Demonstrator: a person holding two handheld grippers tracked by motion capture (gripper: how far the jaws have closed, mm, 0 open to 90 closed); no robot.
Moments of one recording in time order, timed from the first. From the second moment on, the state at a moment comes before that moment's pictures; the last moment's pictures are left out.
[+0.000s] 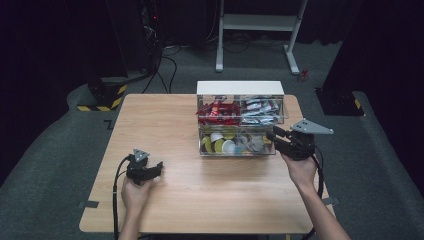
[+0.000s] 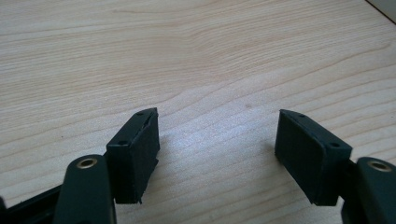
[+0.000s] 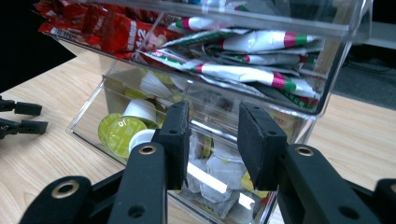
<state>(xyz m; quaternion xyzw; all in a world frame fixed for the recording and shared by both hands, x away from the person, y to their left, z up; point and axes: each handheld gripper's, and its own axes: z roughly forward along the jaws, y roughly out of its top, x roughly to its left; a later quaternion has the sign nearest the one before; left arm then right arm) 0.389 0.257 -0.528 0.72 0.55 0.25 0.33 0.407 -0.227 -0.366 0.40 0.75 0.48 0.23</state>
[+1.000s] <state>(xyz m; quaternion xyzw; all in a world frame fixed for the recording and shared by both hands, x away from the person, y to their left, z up) 0.389 0.258 -0.528 0.72 0.55 0.25 0.33 0.434 -0.211 -0.348 0.40 0.75 0.47 0.25</state>
